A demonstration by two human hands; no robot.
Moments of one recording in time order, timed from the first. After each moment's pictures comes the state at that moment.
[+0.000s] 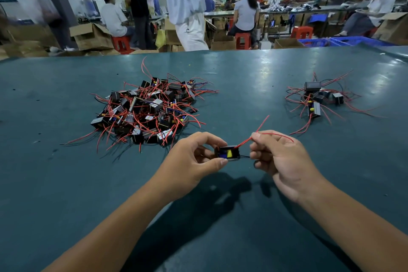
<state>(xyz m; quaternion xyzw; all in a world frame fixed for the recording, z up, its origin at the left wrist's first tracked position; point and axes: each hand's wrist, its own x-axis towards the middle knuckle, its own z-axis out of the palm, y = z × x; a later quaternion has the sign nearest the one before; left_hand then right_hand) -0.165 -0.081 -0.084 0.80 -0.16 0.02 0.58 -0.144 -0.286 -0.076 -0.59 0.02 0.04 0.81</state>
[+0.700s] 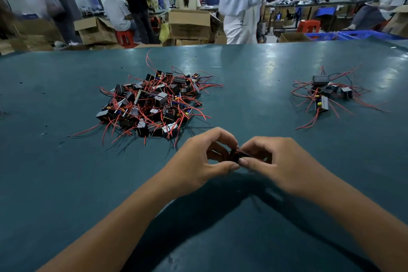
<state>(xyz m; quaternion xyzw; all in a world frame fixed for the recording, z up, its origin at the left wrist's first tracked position) -0.166 -0.084 -0.085 0.82 -0.23 0.01 0.53 -0.153 -0.301 -0.076 -0.88 -0.27 -0.02 0.40</state>
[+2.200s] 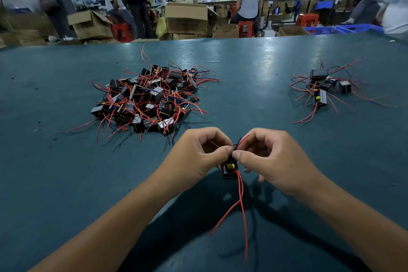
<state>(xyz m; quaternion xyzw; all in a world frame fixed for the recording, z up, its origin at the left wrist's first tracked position) -0.176 -0.098 -0.084 0.78 -0.17 0.02 0.60 -0.173 -0.287 -0.075 -0.79 -0.17 0.01 0.58</state>
